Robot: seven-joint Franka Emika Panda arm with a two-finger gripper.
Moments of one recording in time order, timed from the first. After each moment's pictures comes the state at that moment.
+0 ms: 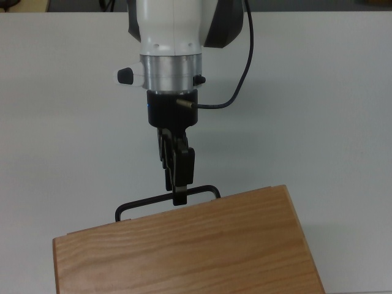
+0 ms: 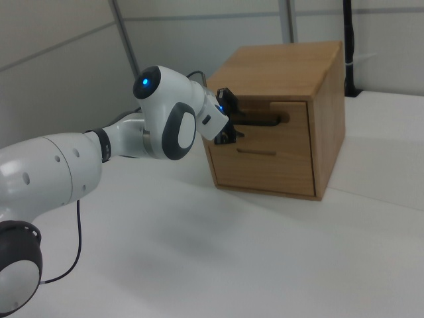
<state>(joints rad) -0.05 0.47 0.18 -1.44 -0.21 2.72 1.48</state>
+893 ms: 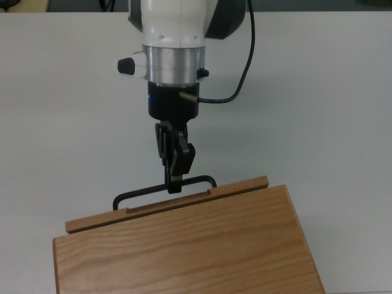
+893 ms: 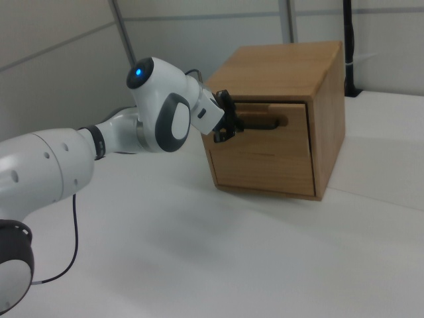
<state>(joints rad) -0.04 0.44 0.18 -1.44 -0.26 2.60 1.47</state>
